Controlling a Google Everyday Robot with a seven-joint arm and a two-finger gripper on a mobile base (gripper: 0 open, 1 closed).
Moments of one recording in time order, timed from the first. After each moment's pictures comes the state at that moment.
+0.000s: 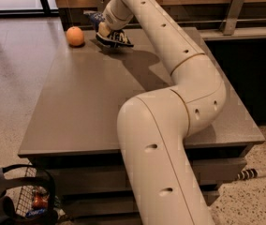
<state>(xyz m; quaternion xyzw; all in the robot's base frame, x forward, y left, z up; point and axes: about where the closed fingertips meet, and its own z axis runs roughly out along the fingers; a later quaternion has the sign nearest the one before) 0.873 0.081 0.864 -0.40 0.85 0.10 0.34</state>
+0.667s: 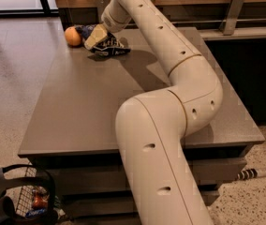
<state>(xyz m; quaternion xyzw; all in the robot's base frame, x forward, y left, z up) 0.874 0.087 0.852 -0.40 0.85 0.11 0.33</state>
